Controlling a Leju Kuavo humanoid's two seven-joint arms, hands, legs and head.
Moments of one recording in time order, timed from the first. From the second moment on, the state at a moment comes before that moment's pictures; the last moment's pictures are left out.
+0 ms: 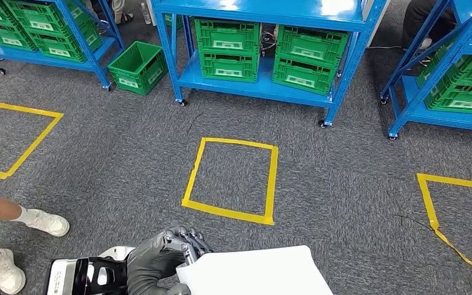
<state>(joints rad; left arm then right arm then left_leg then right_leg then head) -0.19 0.22 -0.78 -1.72 0.43 -0.46 -0.42 -0.11 -0.10 0.95 -0.27 -0.78 -0.19 -0.12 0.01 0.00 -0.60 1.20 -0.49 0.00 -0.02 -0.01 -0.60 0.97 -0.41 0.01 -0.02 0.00</state>
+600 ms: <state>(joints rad) -0.22 0.21 -0.80 -1.72 0.43 -0.46 -0.41 -0.13 -0.12 0.93 -0.27 -0.78 -0.18 -0.12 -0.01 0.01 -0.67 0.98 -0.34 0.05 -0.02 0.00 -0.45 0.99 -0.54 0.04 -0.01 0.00</state>
